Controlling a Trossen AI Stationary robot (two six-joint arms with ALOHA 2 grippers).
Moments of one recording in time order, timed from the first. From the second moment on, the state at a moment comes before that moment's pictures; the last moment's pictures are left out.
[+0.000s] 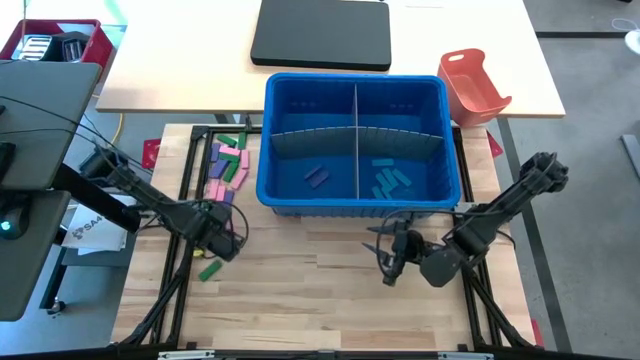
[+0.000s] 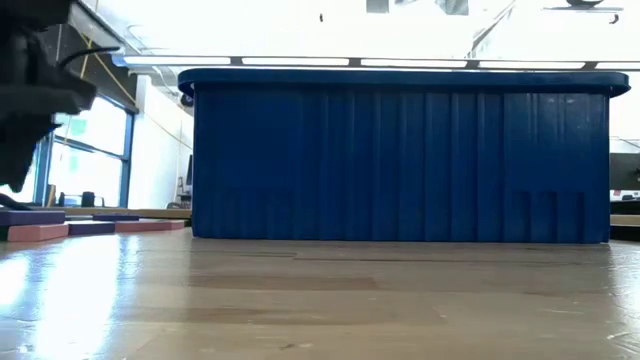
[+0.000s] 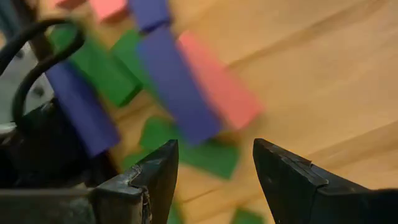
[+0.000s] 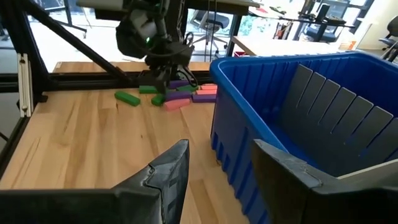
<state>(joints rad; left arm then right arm) -0.51 1.20 0.69 -1.16 -0.22 -1.64 0.67 1.32 1.03 -0.23 0.96 0.29</state>
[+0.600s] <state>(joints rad) -0.26 1.18 0.58 -1.04 -0.24 -1.56 0.67 1.33 1.03 -0.22 0.96 0.27</state>
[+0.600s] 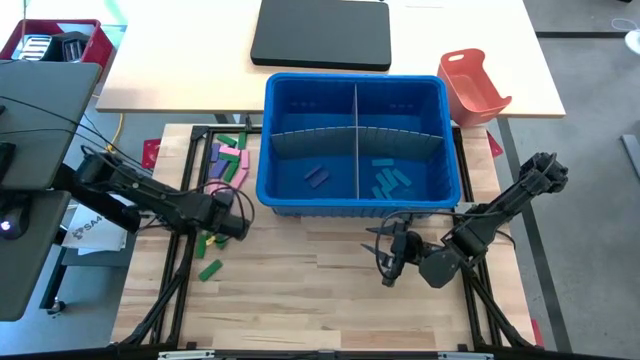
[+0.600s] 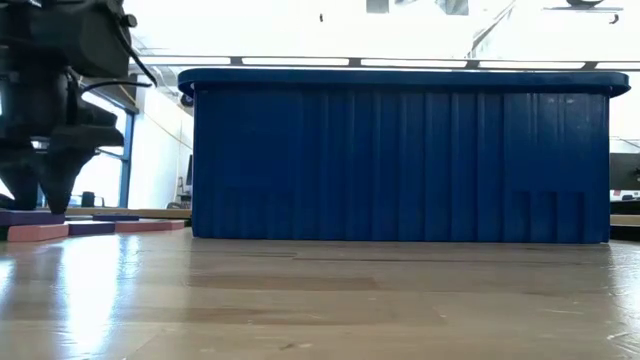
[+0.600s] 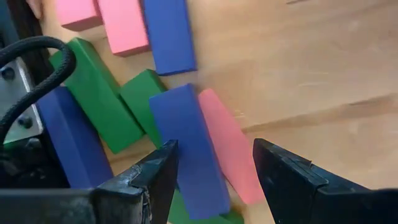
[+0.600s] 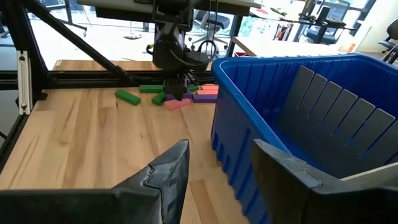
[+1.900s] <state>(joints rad) 0.04 1.27 0.65 -1.11 -0.17 -1.42 0.67 1.33 1.03 -0.22 0.95 0.26</state>
